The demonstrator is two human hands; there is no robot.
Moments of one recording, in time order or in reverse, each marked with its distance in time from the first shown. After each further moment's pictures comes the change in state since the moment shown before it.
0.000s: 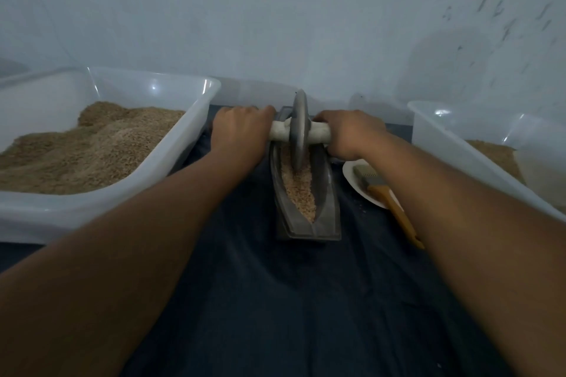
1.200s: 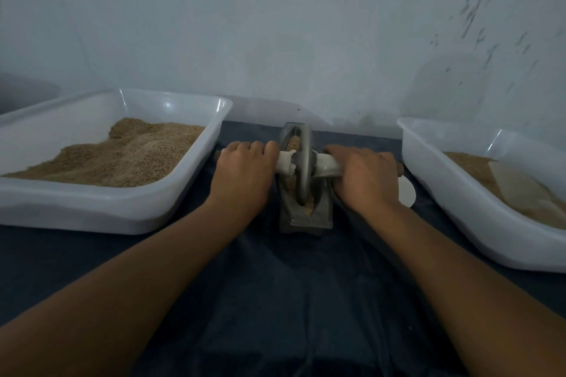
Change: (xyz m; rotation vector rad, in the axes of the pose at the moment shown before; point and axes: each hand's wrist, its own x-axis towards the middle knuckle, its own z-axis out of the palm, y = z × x) left_hand -0.081 0.010 -0.047 0.026 0.044 0.059; right_hand -0.102 -0.014 0.017 -0.005 0.507 -0.040
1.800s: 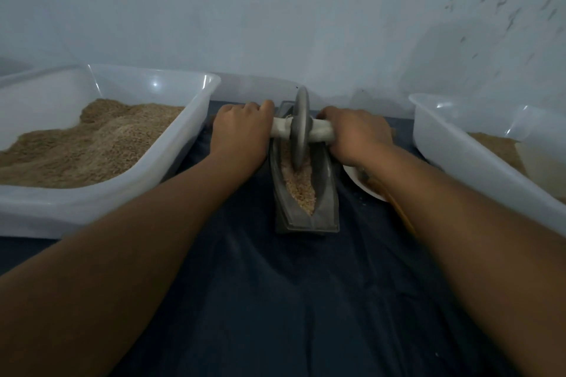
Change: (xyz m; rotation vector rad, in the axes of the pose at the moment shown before) left_hand 0.065 -0.008 0.044 -0.022 -0.013 -0.050; right_hand 0.074 0.022 0.046 -0.012 -0.282 0.009
